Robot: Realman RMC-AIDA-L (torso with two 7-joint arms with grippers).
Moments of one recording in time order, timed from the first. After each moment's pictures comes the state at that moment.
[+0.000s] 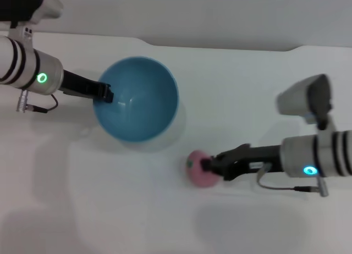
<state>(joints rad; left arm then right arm) -0.63 -2.05 1.05 0.91 2.50 1.17 -2.57 0.55 2.07 -1.70 -0.65 -1.60 -0.95 1.95</state>
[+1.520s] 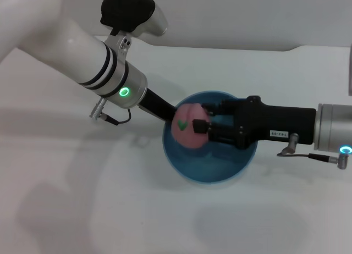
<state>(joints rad) -0.75 -2.07 1.48 0.89 2.32 1.17 -2.66 0.44 2.07 -1.44 -0.82 -1.46 -1.25 1.57</state>
